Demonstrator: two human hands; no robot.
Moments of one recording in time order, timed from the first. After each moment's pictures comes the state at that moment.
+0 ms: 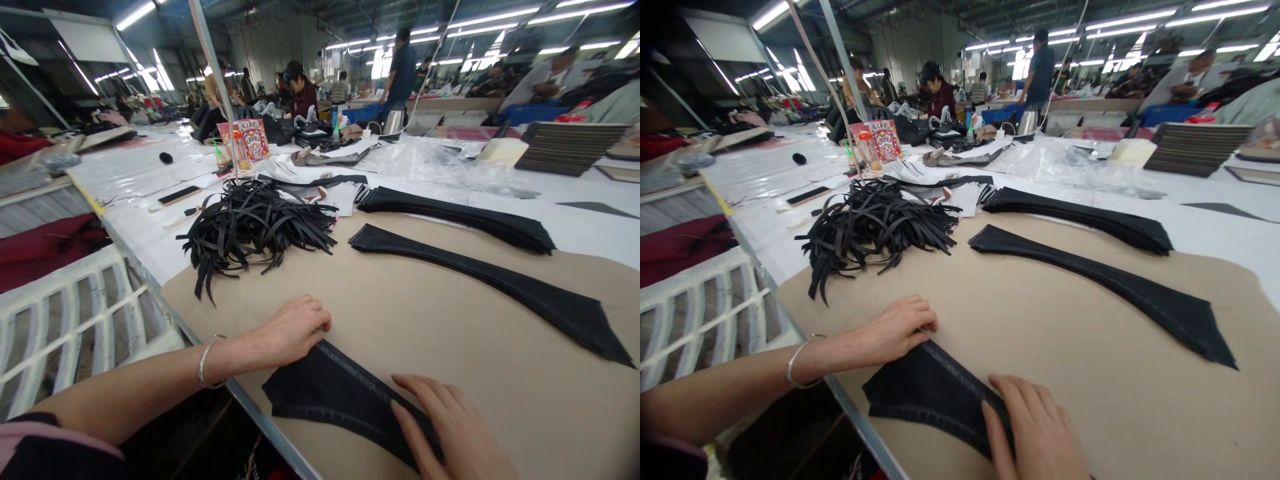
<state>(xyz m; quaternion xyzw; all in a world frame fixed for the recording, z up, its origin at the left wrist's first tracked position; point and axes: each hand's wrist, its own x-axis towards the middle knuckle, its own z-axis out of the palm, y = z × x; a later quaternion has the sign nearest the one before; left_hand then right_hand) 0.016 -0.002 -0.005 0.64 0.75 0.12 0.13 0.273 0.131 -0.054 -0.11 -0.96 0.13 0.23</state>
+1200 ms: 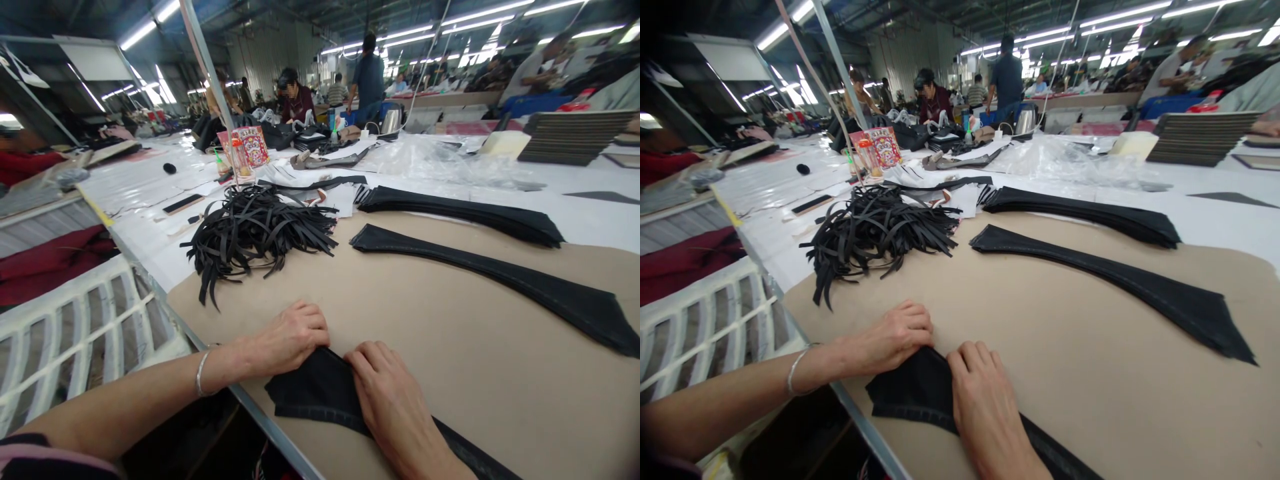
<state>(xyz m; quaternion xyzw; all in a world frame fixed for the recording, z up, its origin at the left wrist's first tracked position) 0.013 -0.016 -0.007 0.75 0.65 0.09 0.04 0.197 0.102 -0.066 -0.06 -0.95 0.21 0.21</state>
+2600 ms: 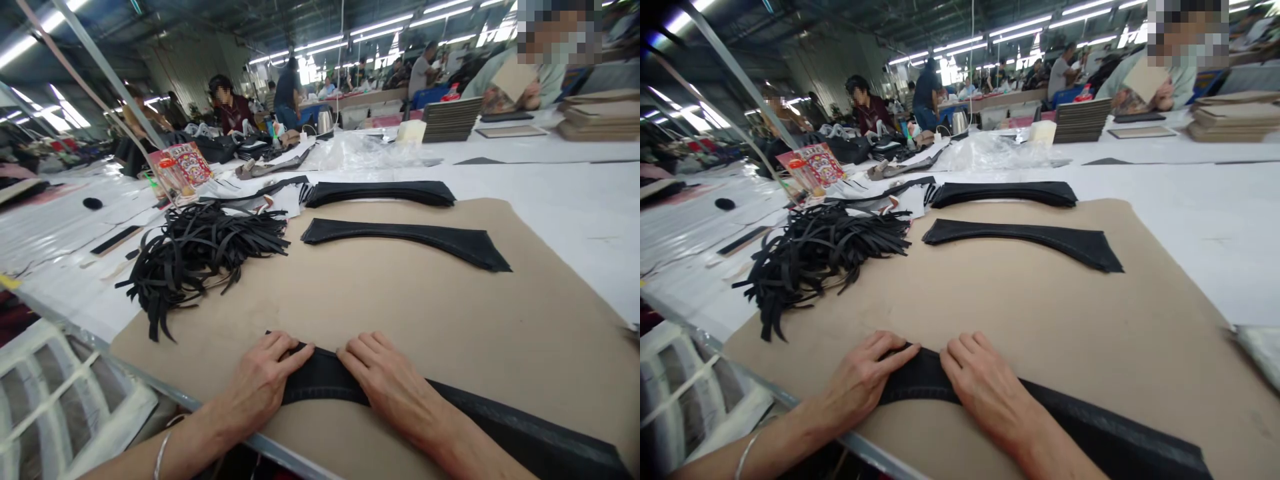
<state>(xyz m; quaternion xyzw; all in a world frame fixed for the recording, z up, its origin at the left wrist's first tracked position) 0.061 -0.037 -0.037 0.72 0.68 0.13 0.02 0.256 0.127 -0.051 -0.01 -0.98 0.10 0.17</state>
